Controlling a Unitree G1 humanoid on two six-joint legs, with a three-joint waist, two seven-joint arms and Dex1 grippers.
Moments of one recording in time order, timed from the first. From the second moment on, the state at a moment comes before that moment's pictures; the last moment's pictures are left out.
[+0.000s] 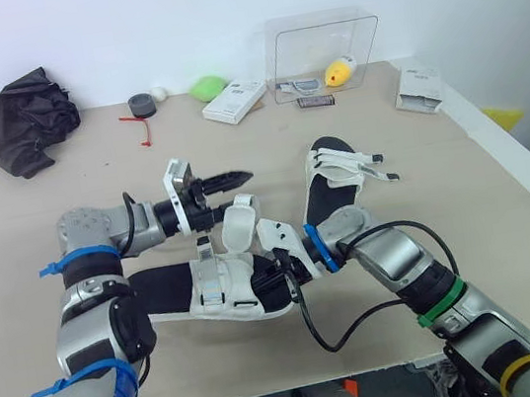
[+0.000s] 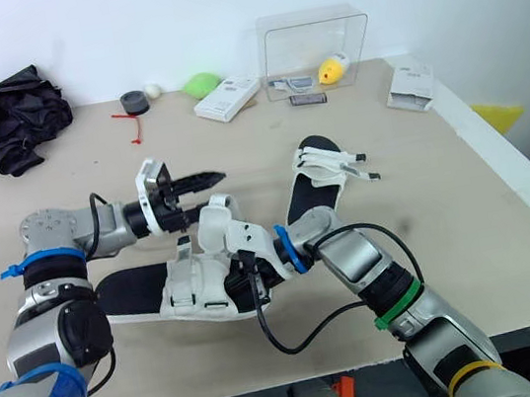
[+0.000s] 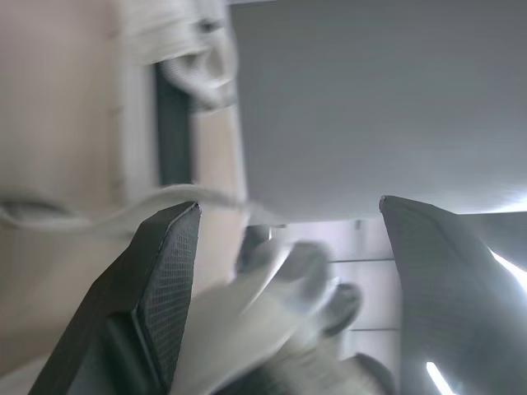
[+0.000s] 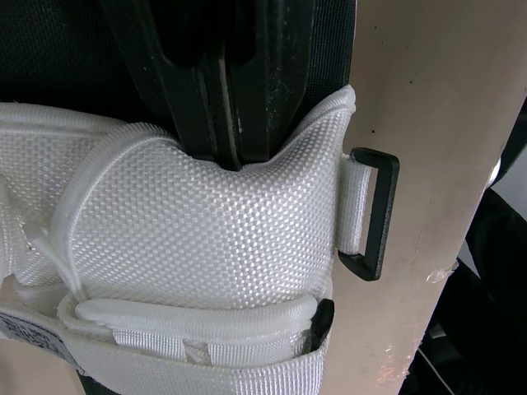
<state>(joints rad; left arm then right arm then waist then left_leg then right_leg) -1.06 0.30 0.59 0.79 -1.03 1.60 -0.39 -0.68 -0.40 0.50 0.04 0.19 0.59 1.22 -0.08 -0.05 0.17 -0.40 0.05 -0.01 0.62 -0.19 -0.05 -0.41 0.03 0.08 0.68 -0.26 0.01</state>
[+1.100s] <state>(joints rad) -1.03 0.26 0.47 0.64 -0.91 1.45 -0.44 -0.68 -0.40 0.50 0.04 0.19 0.60 1.22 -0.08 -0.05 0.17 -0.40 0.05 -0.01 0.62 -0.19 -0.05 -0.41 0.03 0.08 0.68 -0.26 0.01</state>
